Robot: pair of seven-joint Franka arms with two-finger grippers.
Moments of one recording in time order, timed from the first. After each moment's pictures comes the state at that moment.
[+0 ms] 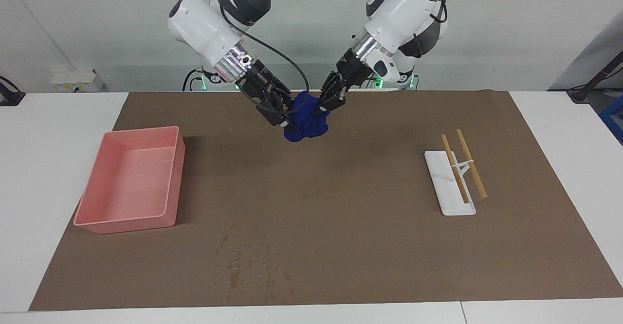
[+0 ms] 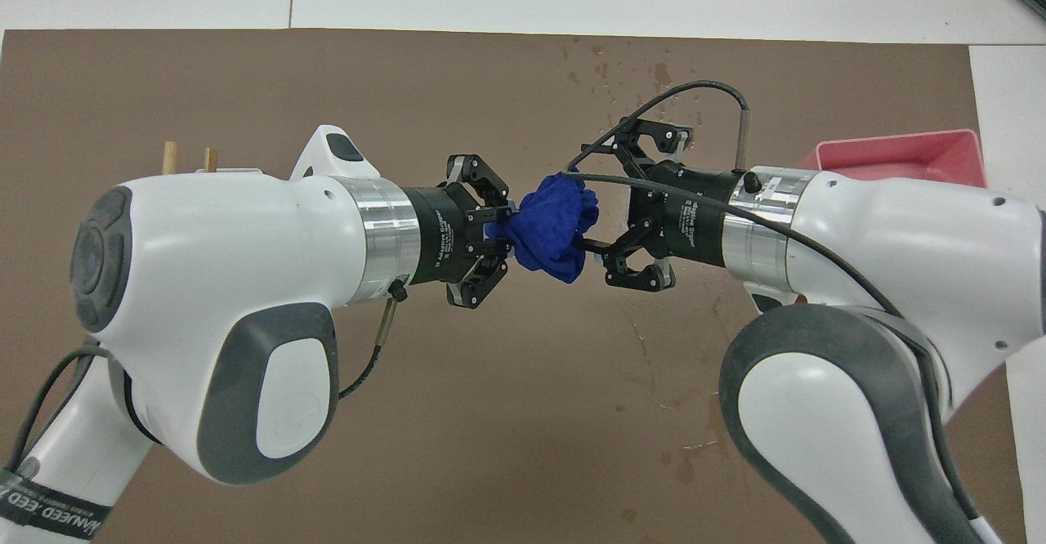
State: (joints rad) left arm -0.23 -0.03 -0.37 -1.84 -0.60 2.28 -1.70; right arm 0.27 -0.04 0.17 -1.95 0.81 2.47 1.50
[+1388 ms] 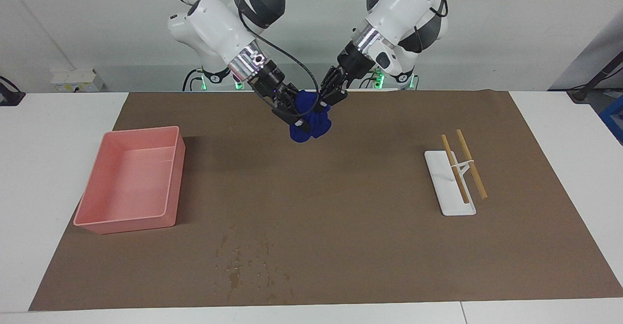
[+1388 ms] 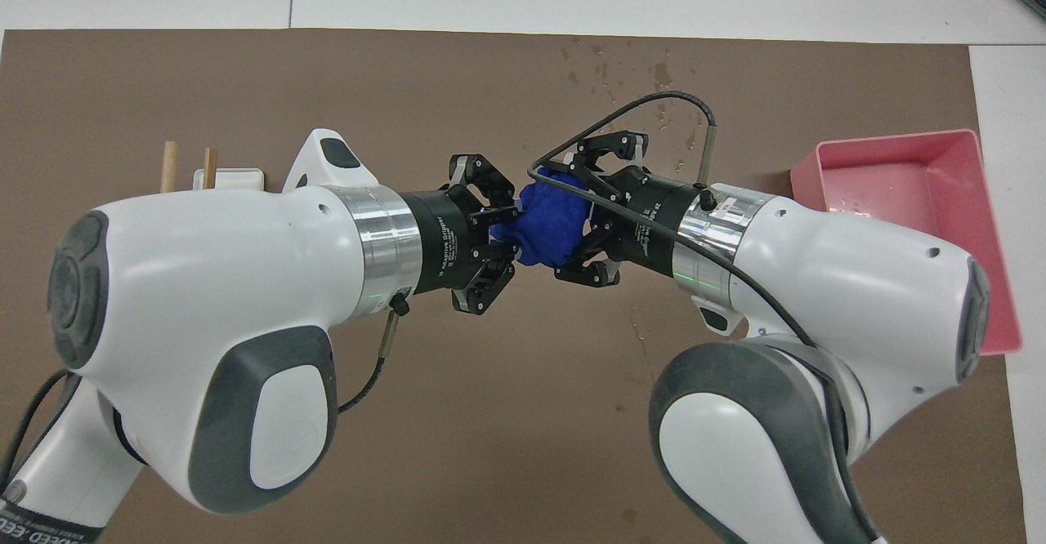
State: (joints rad) left arm -0.23 -0.04 -0.37 -1.84 -0.60 2.31 -1.71; right arm 0.33 -0.04 0.17 -1.99 0.81 2.59 1.51
